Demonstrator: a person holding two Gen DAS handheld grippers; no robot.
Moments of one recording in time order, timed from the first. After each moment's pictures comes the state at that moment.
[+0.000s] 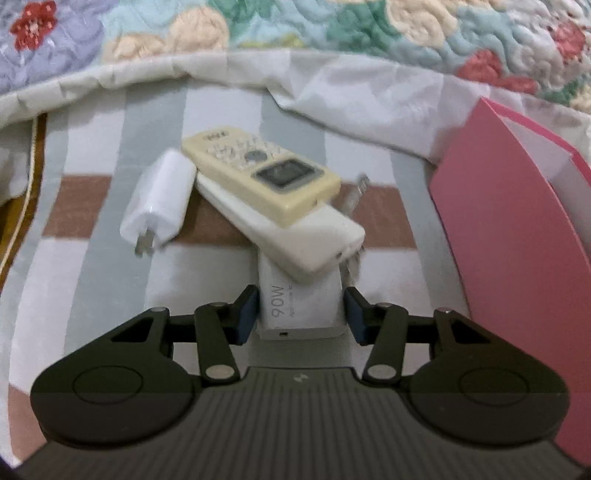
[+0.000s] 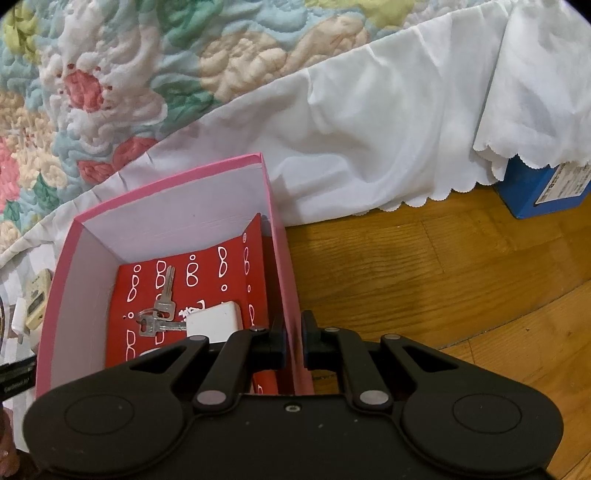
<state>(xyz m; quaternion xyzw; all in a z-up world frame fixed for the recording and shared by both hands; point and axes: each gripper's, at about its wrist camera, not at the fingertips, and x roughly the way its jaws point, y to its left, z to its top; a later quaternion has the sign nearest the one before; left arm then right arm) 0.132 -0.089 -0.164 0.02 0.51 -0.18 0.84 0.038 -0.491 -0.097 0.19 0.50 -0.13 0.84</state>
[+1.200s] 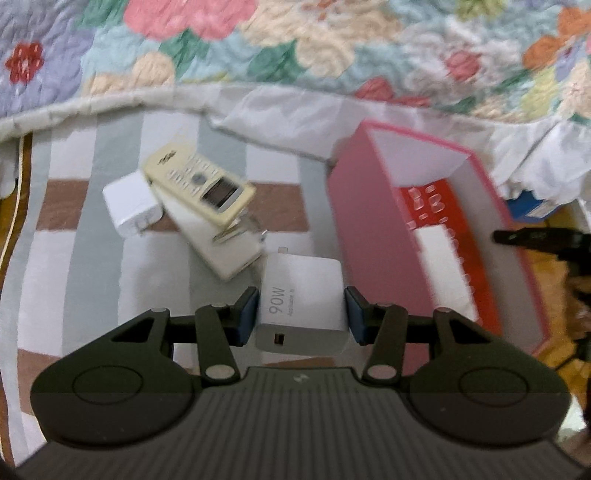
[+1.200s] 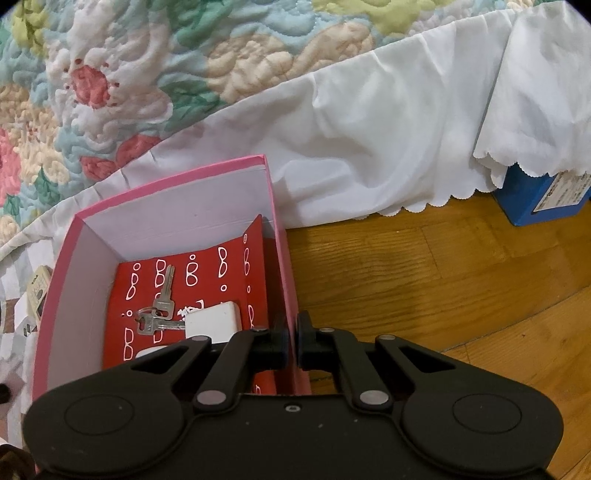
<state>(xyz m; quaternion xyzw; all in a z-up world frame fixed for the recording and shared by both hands) 0.084 -0.098 -0.072 -0.02 0.52 -0.26 0.82 0.038 -0.489 -0.095 0.17 0.50 -0.13 0.84</state>
